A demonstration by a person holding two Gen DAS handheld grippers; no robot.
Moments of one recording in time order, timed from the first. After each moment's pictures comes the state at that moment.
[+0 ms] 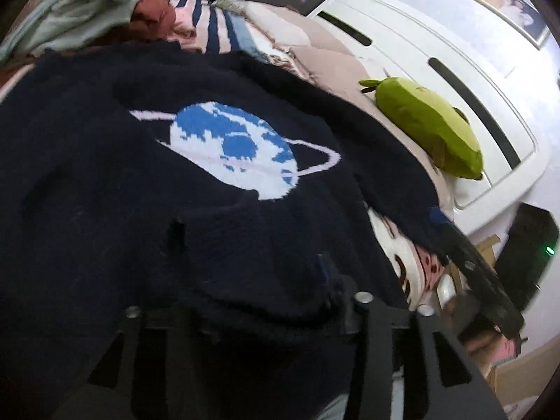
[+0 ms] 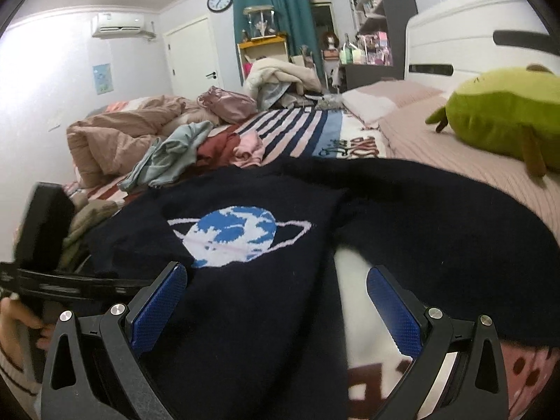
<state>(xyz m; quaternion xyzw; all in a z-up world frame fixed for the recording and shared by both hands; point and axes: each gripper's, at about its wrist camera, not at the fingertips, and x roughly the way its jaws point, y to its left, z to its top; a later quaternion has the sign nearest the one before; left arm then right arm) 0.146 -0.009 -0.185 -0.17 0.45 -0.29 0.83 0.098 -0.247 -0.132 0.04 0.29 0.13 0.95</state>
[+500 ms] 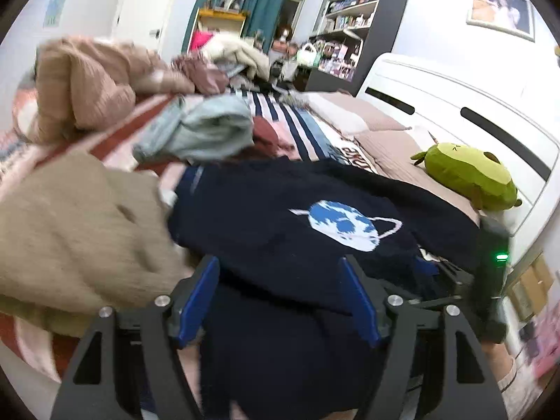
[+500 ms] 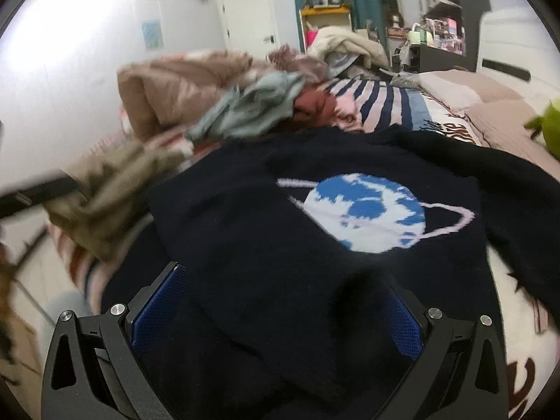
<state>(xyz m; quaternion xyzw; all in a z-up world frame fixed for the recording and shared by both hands) 0.054 0.125 -0.102 -0.09 0.32 -0.11 0.94 0.113 -0.098 -0.165 -0.03 0.35 0.22 0.91</state>
